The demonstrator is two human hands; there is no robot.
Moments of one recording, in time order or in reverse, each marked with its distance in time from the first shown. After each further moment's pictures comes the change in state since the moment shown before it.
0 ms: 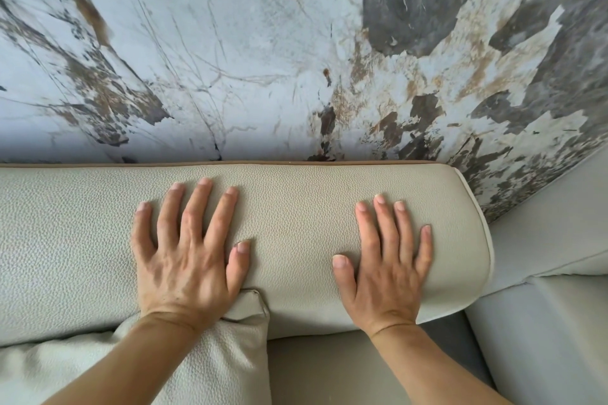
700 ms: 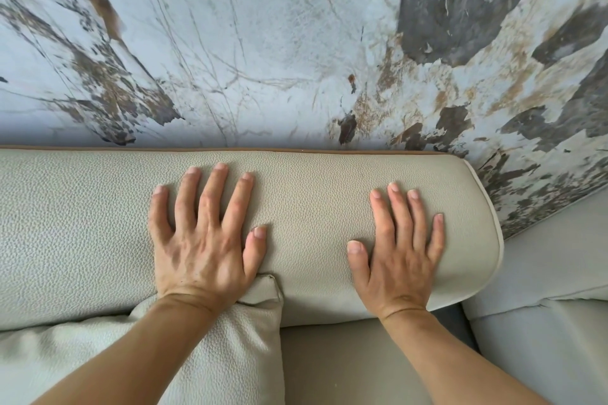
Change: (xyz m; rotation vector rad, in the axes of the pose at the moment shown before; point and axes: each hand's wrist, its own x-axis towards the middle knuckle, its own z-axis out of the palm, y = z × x) left_hand 0.031 0.000 0.021 -0.005 0.015 -0.035; right_hand 0.041 0.001 0.029 -0.003 0.062 -0.036
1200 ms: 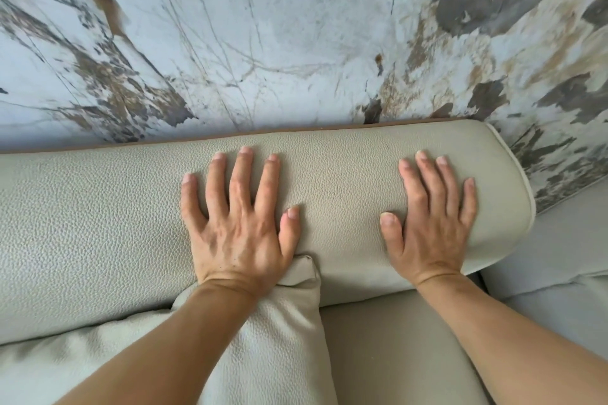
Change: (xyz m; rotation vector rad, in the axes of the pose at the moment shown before) left_hand 0.019 -0.003 0.018 -0.032 0.010 0.004; right_hand 0.024 0.002 0.026 -0.021 0.097 -0.022
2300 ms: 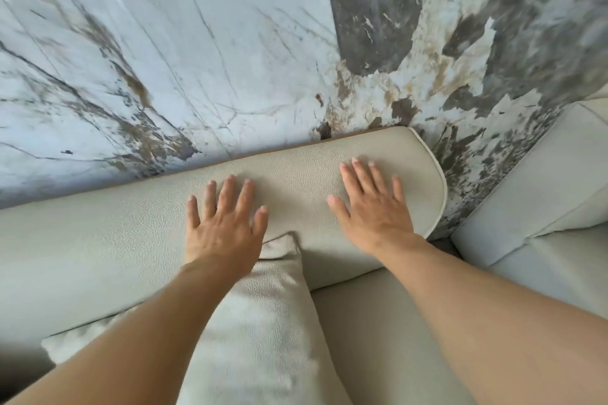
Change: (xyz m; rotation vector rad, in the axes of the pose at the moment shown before) left_hand 0.007 -0.014 -0.074 -0.088 -0.564 0.023; right_hand 0.021 -0.025 -0.089 0.030 -0.688 0.112
